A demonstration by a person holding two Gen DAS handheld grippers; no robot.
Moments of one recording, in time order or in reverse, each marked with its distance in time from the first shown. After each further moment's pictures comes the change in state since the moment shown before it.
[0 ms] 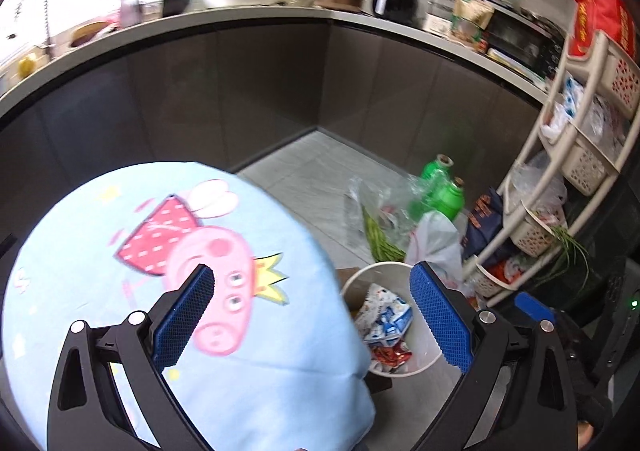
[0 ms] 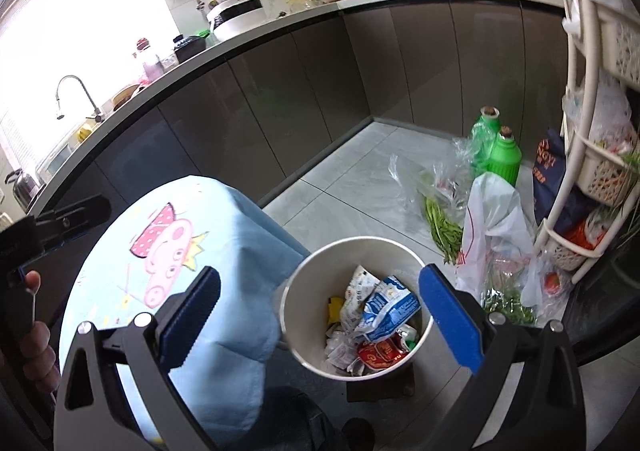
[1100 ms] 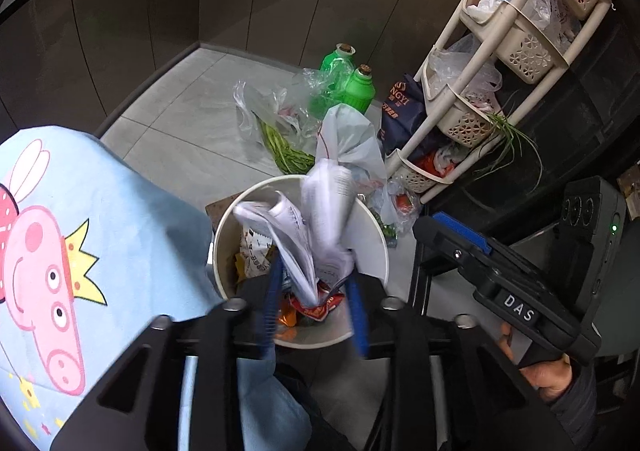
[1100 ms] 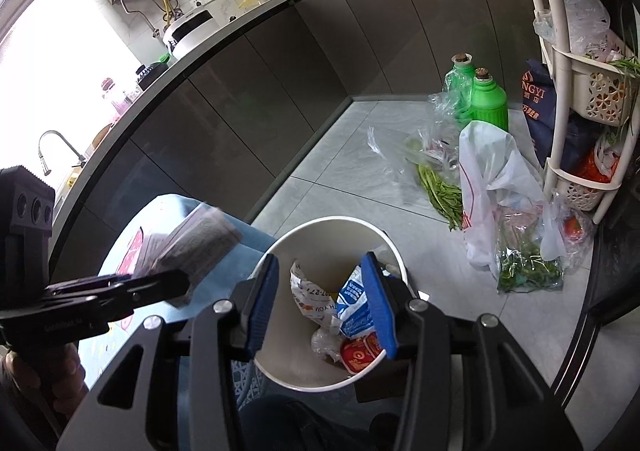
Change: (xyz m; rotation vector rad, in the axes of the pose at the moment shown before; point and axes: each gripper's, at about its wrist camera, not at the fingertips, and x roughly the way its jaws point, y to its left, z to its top) left arm 0.128 -0.081 -0.028 0.237 0.345 -0.348; right arm 0.049 -0.092 -0.030 0.231 0.020 0.048
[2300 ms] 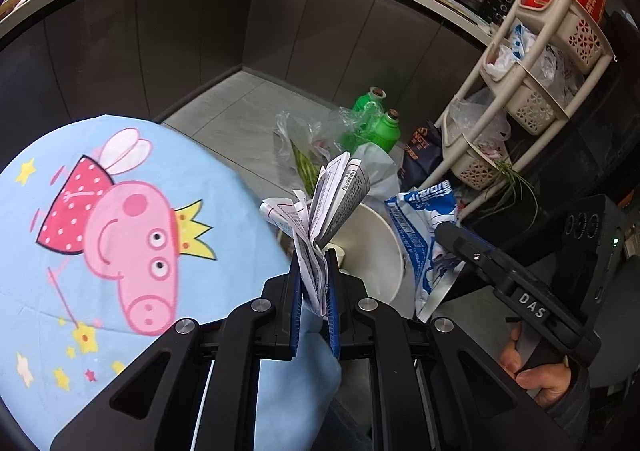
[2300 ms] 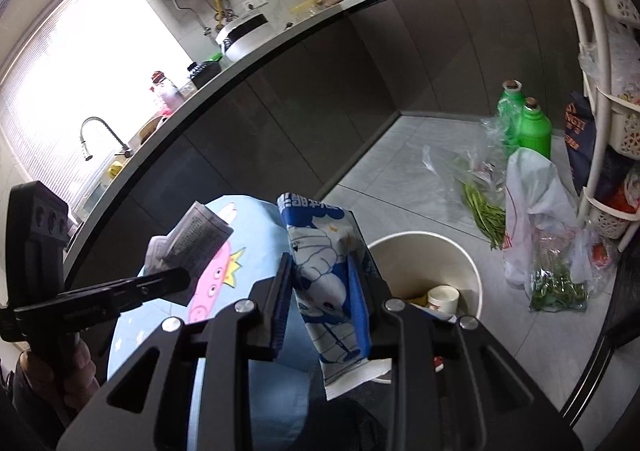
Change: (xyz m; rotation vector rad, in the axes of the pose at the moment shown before) left arm -0.093 0.035 -0.023 -0.112 -0.107 0.044; right arm -0.037 0.075 0.005 -0.072 -0.028 0.119
